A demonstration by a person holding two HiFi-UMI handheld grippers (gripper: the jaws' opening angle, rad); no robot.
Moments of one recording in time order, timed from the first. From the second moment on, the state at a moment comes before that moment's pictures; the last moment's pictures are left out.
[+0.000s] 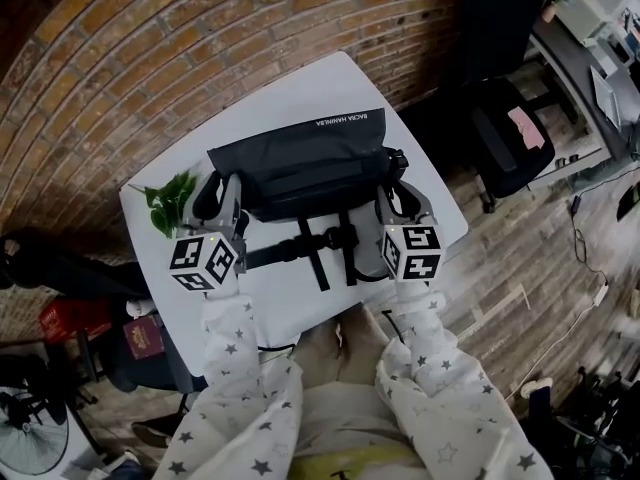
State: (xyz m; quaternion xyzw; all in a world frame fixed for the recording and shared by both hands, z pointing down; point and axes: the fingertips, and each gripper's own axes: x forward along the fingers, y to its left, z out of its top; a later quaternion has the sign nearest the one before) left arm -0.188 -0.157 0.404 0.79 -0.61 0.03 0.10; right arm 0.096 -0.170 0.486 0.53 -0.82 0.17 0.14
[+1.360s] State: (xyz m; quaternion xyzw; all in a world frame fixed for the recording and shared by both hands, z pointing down) left arm -0.157 -0.090 0.341 0.79 -0.60 0.01 0.07; right arm 0.093 -0.144 0.337 0.44 -0.89 0.11 -0.03
